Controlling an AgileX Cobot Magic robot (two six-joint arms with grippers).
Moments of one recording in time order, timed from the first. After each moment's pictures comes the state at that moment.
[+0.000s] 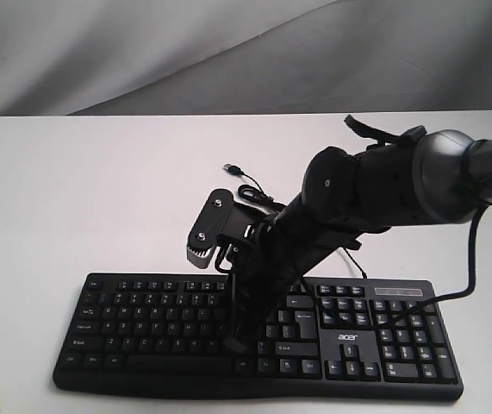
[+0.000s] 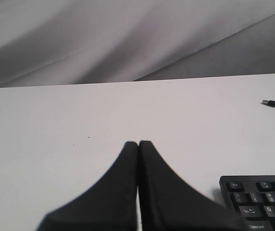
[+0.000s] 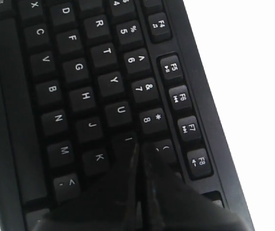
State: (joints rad) left arm 0.10 0.00 0.00 0.12 0.28 -0.07; right arm 0.68 1.93 -1.10 0.63 0.51 -1.09
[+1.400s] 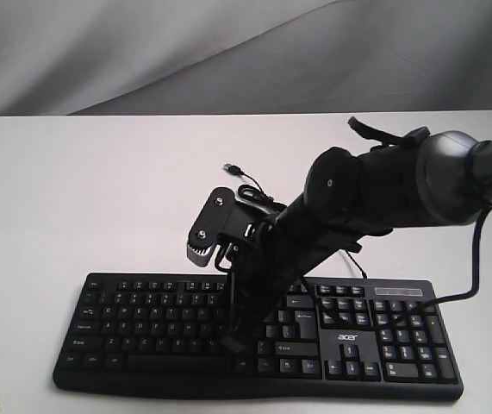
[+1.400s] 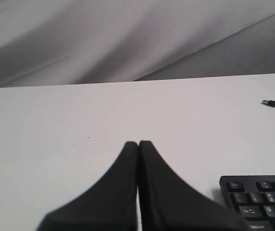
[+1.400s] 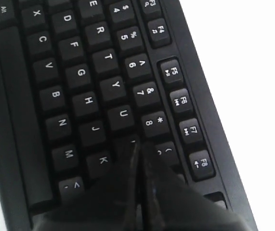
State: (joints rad) left arm 0.10 0.00 0.00 0.12 0.28 -0.07; right arm 0.68 1.92 -1.09 0.67 0.50 -1.11
